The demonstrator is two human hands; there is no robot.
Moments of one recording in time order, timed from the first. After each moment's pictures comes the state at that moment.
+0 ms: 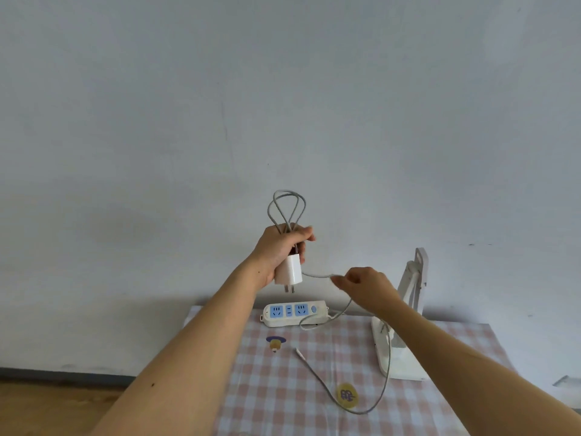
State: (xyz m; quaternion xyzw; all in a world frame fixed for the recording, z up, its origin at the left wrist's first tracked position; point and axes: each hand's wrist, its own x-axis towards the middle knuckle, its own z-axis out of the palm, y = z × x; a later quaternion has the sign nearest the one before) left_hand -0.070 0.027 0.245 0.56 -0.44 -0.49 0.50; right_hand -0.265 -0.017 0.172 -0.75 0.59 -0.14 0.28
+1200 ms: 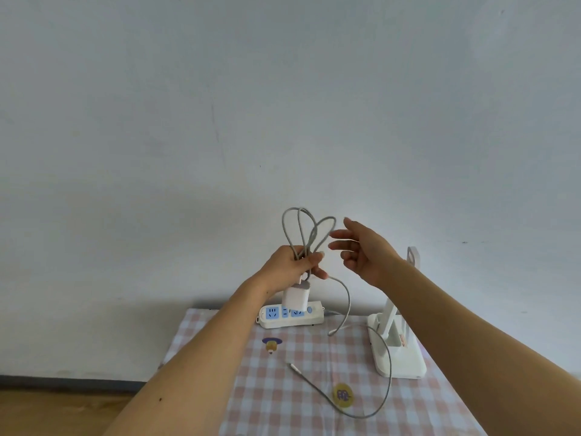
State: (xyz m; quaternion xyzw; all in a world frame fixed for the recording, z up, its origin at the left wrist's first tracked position) left_hand -0.090 0.030 0.224 0.59 -0.56 -0.45 0.37; right_hand -0.259 -0.032 0.240 -0.40 0.45 -0.37 0.71
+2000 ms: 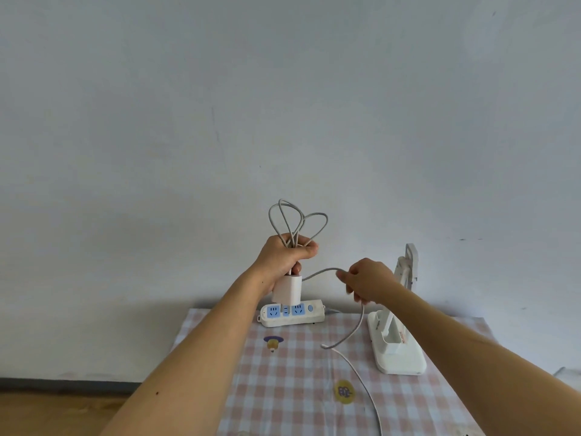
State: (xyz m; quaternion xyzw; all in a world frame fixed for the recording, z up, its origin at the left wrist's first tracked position) left_hand -0.086 0.031 0.232 0.60 -0.45 -0.46 0.47; right_hand -0.273 -0.020 0.196 -0.75 0.60 -0.07 0.27
